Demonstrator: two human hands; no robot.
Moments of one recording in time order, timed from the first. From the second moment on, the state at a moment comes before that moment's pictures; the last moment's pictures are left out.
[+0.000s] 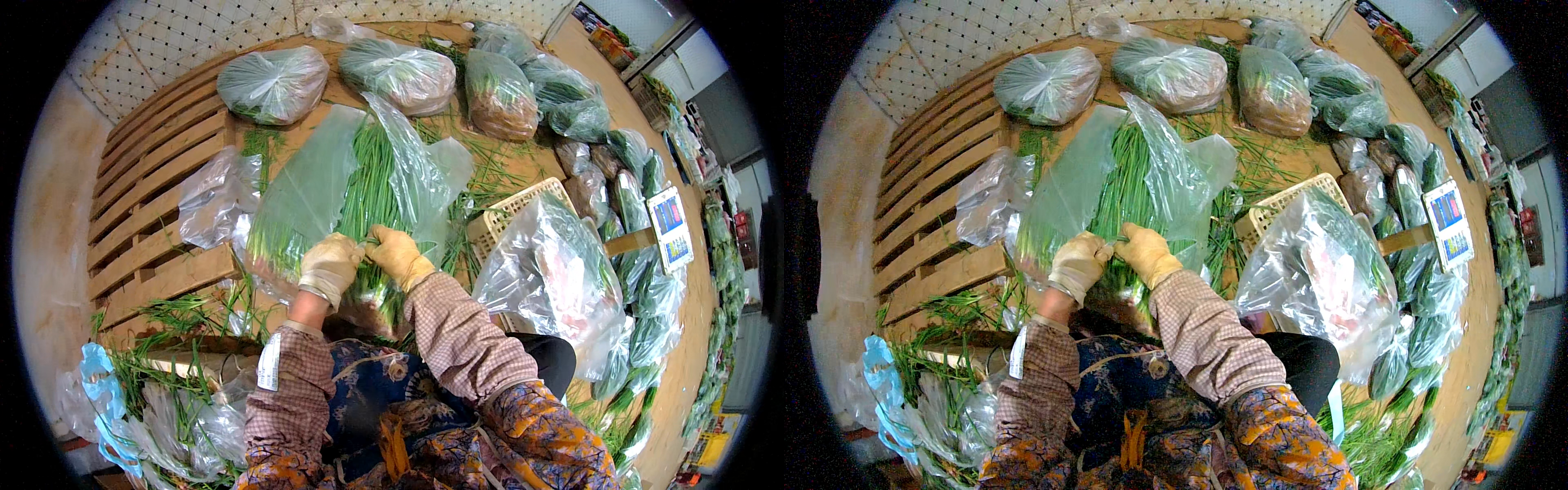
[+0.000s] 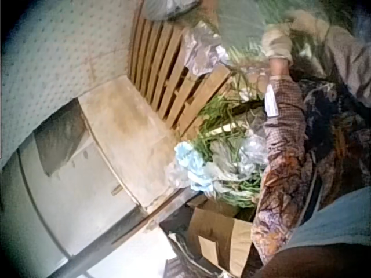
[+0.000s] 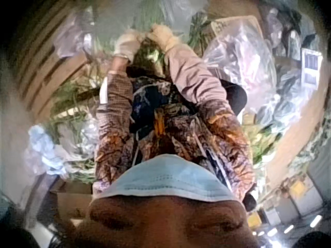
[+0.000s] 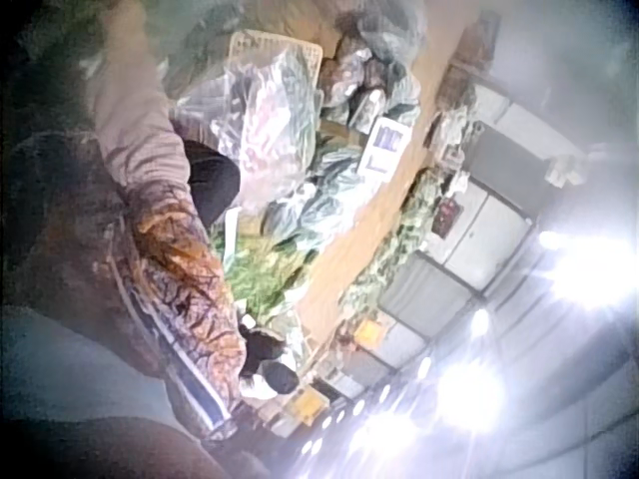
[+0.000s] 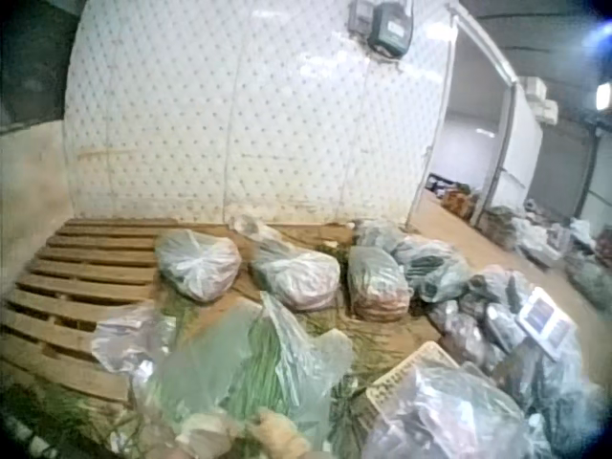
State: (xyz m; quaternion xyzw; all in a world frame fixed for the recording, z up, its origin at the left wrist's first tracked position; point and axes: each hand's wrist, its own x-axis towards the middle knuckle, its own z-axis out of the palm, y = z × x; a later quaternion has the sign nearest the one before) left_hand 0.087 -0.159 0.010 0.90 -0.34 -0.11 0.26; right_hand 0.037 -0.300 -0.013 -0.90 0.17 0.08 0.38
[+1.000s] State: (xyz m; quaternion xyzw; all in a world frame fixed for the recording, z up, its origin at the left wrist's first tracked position) left_hand 0.155 -0.033 0.022 0.85 0.07 -0.04 0.52; right_hand -0.038 -0.438 -0.076 -0.92 0.32 -0.02 0.21
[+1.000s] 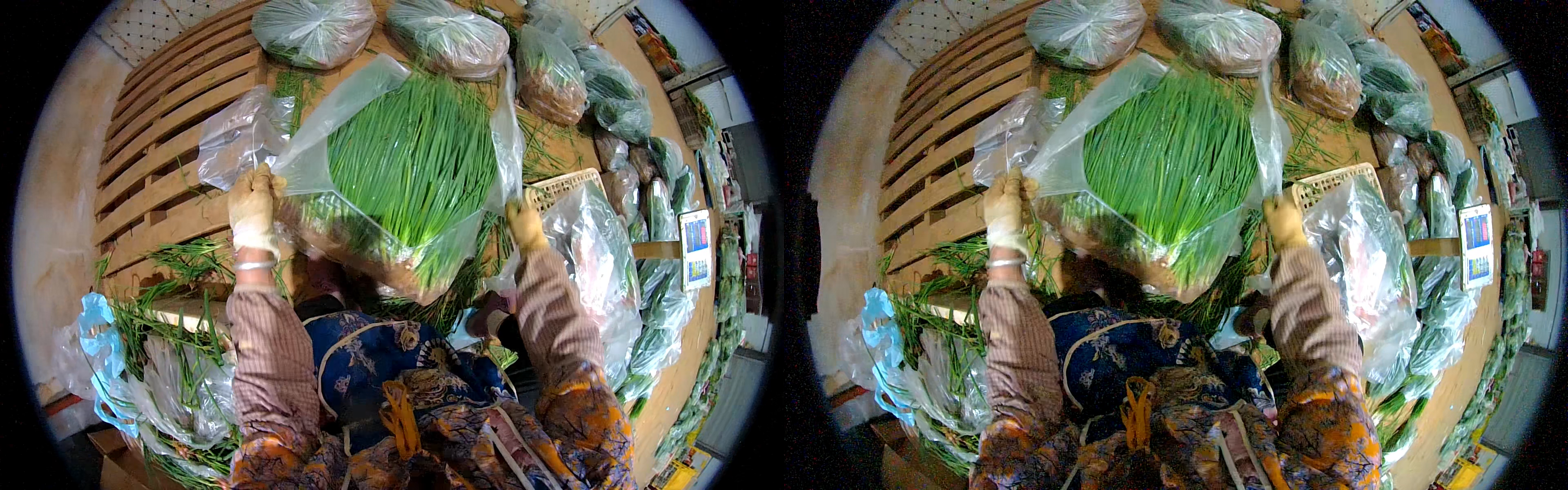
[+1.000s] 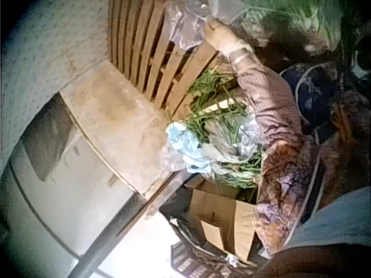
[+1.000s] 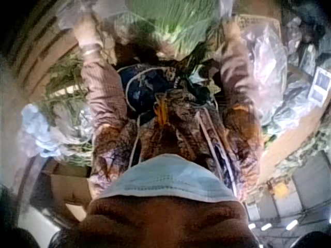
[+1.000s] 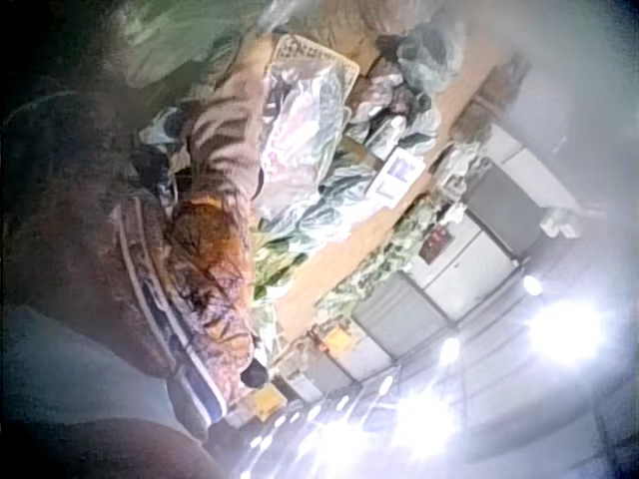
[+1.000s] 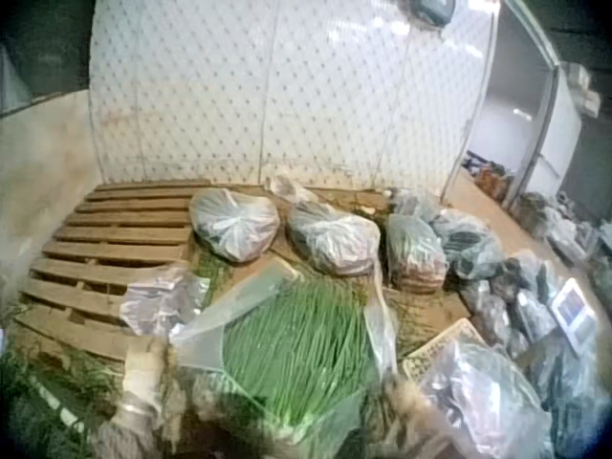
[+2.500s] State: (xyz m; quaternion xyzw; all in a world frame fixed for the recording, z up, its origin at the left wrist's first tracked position) left_hand 0.094 -0.074 -0.058 0.95 -0.19 -0.26 0.02; right_hand -0.153 -0.342 -0.110 -0.88 0.29 0.26 0.26
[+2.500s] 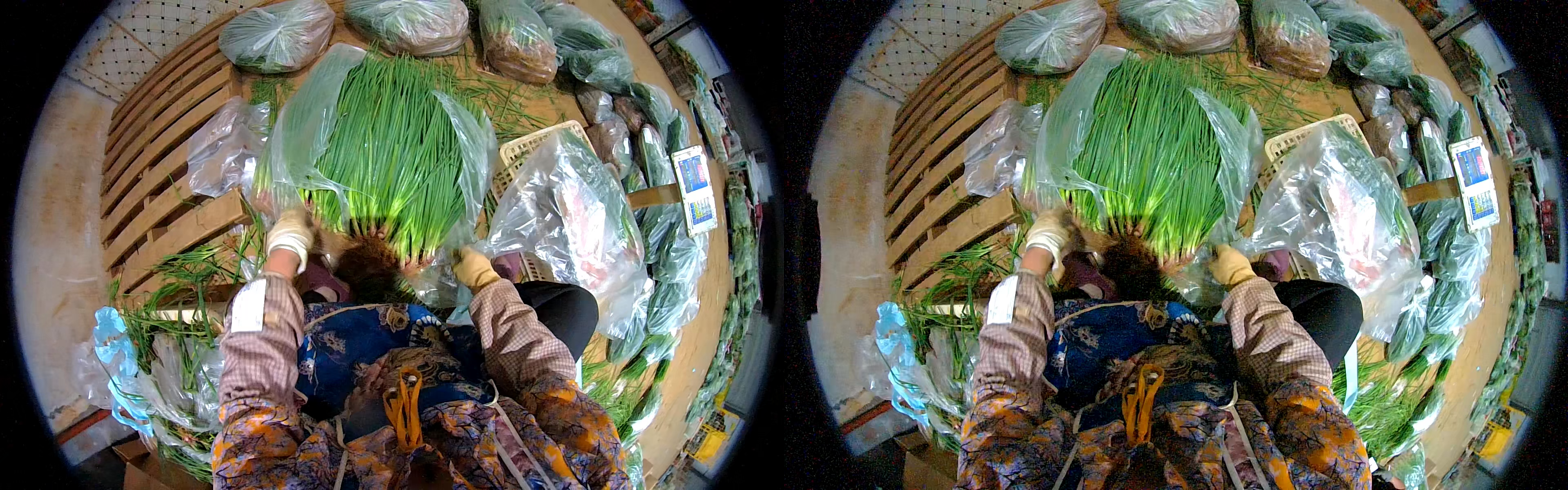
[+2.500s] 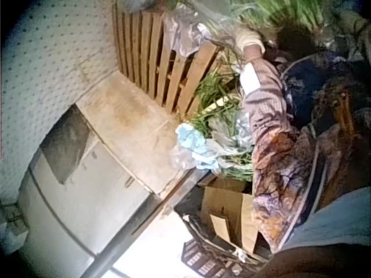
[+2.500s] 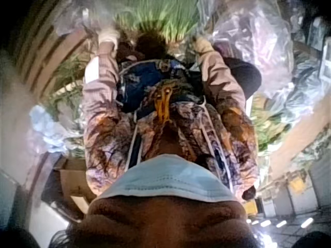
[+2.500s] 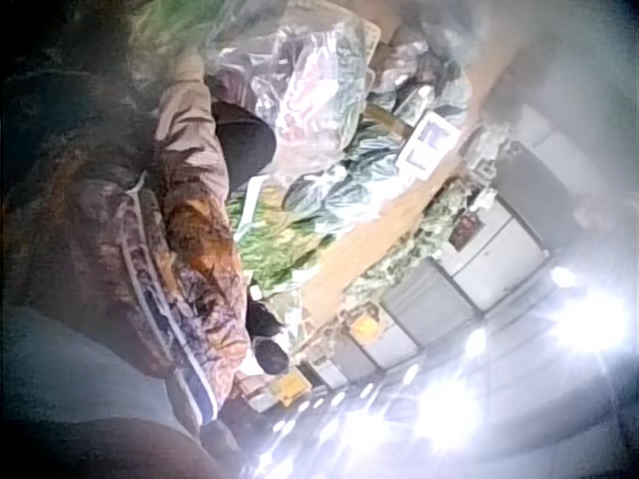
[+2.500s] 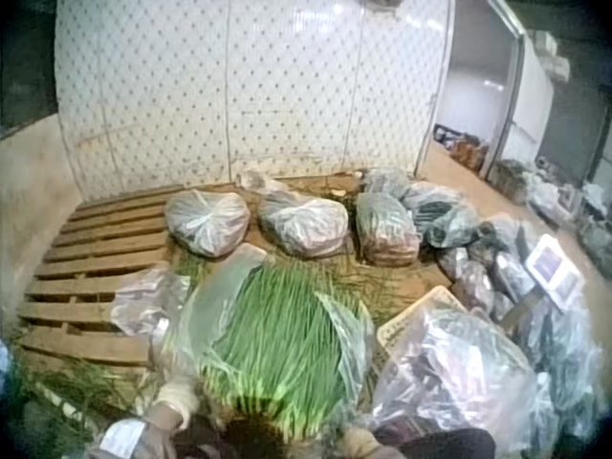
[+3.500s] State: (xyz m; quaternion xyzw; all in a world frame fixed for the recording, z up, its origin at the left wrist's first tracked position) left_hand -0.051 -0.175 -0.105 0.83 -0.12 -0.45 0.30; right_hand -0.157 -0.353 -0.128 -0.25 0.32 0.14 0.90
